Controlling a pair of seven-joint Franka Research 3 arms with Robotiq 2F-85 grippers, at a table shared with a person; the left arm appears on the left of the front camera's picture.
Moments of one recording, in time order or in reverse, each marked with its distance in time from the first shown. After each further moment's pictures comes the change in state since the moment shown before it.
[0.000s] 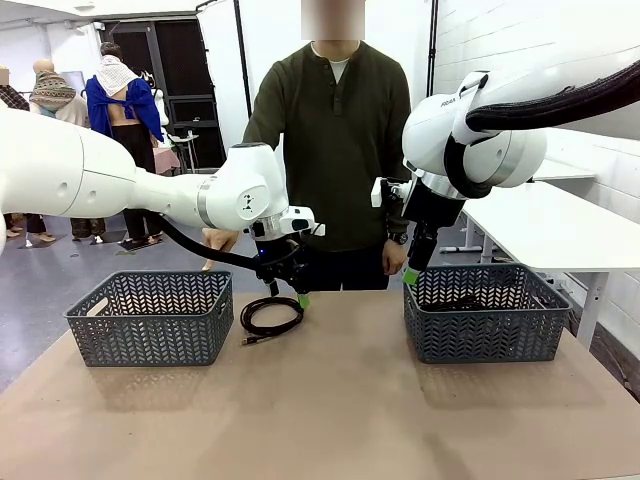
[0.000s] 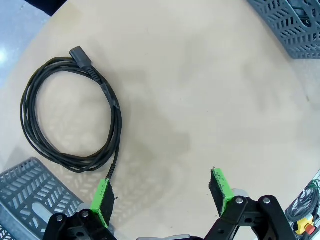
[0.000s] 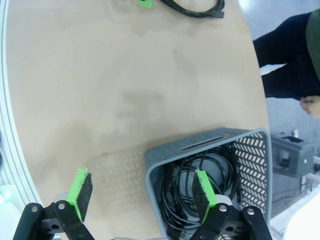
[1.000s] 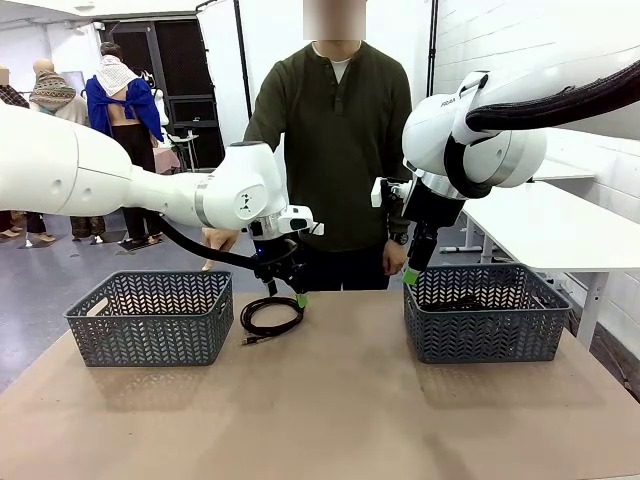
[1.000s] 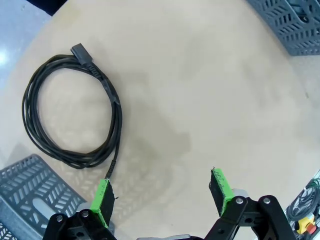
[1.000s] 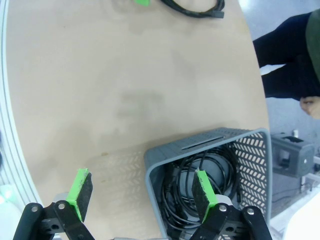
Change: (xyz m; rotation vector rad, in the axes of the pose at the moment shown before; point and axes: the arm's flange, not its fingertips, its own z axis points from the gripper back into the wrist) left arm -0.003 0.000 0.003 0.006 -0.005 -0.001; right arm 0.000 0.000 0.000 0.000 0.000 0.000
